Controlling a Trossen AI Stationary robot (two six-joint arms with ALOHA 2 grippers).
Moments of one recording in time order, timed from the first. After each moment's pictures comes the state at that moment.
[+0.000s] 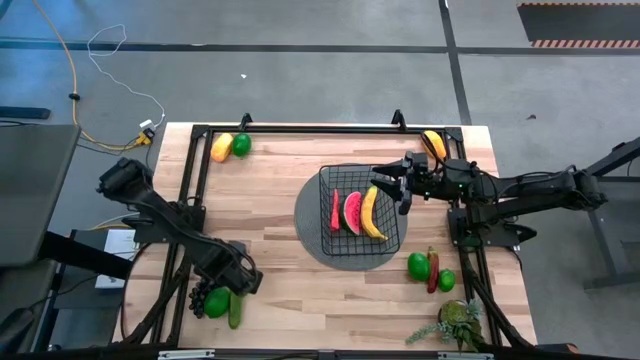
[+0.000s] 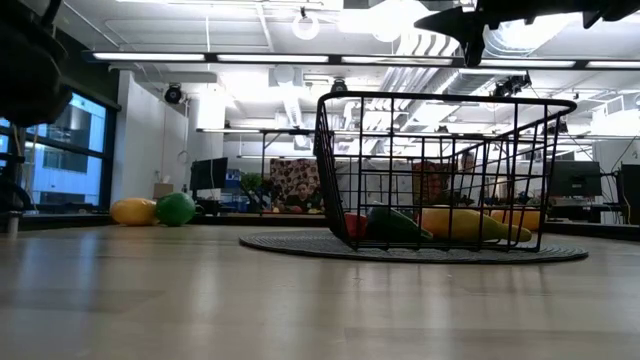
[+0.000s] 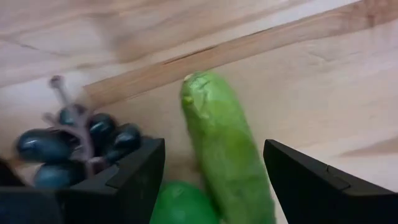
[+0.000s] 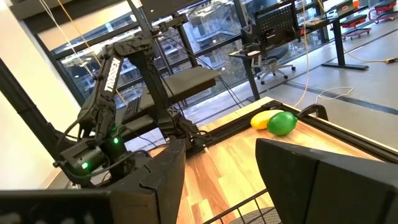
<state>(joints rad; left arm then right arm) -0.56 1.52 0.83 -0.77 0.10 -1.96 -0.04 0.85 0.56 0.31 0.16 0.37</state>
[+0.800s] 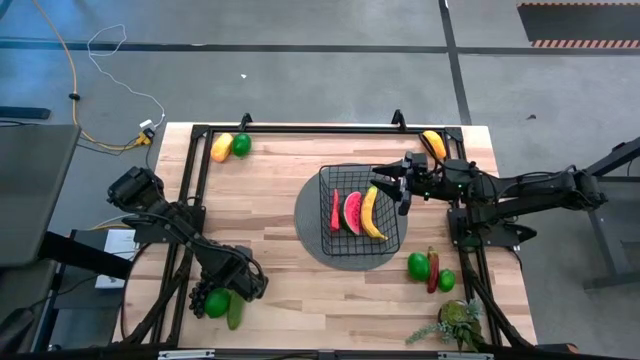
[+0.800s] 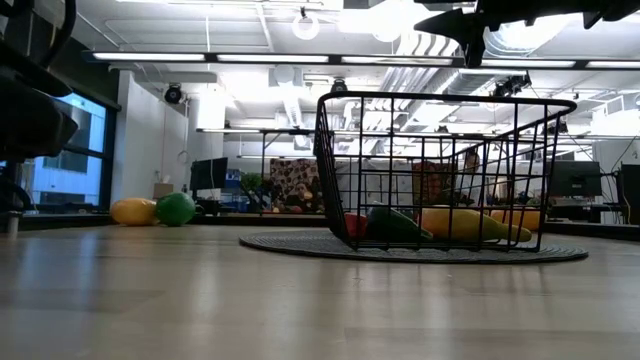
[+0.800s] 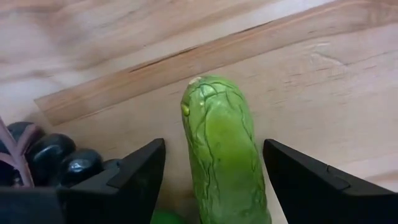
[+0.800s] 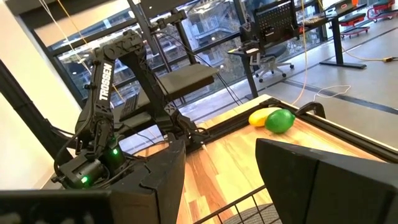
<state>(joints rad) -0.56 1.65 0.83 -0.68 0.11 -1.92 -0.04 0.85 0.56 0.30 0.16 0.36</state>
